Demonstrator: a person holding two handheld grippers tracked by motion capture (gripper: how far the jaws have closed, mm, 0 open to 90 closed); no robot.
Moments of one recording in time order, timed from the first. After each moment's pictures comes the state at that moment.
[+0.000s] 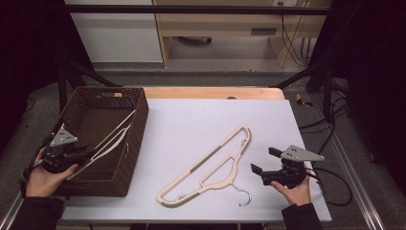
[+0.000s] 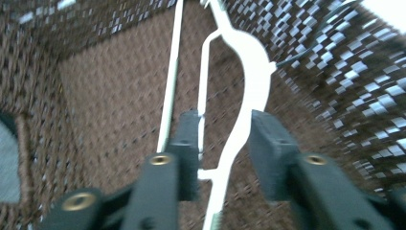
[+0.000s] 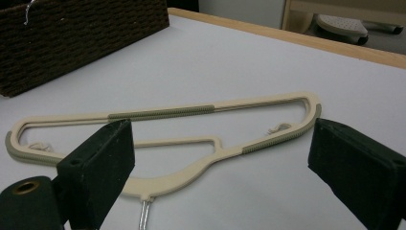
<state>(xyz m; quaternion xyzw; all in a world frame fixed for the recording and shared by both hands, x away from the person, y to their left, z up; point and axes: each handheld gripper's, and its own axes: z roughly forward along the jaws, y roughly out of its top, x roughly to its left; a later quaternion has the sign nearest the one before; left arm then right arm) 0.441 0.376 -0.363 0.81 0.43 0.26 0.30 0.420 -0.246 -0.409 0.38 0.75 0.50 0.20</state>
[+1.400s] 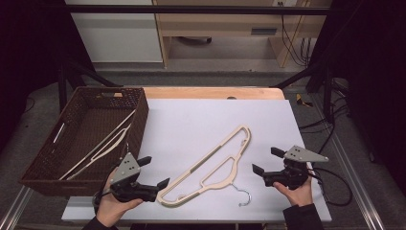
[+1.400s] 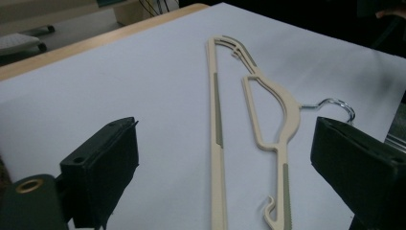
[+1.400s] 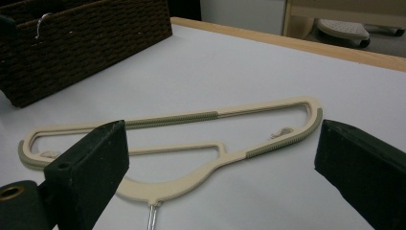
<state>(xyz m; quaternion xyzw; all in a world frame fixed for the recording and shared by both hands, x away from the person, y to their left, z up) 0.387 0.200 -0.392 0.80 0.30 0.18 0.49 0.416 -0.250 -0.405 0.38 0.74 0.52 0.19</state>
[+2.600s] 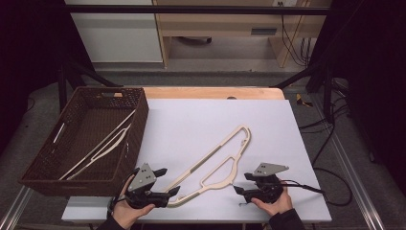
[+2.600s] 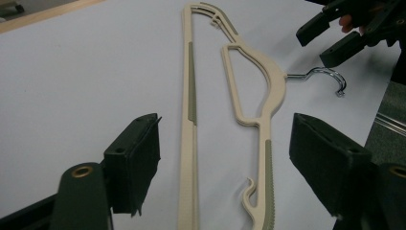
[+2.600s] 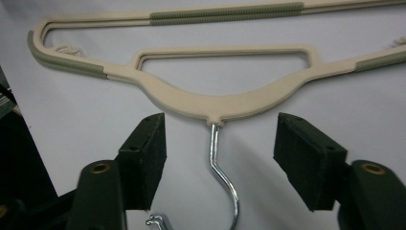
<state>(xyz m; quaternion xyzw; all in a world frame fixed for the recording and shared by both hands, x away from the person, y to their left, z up) 0.383 0.181 -0.422 0.82 0.29 0.15 0.47 0.403 -0.197 -0.457 0.36 0.84 0.40 0.10</state>
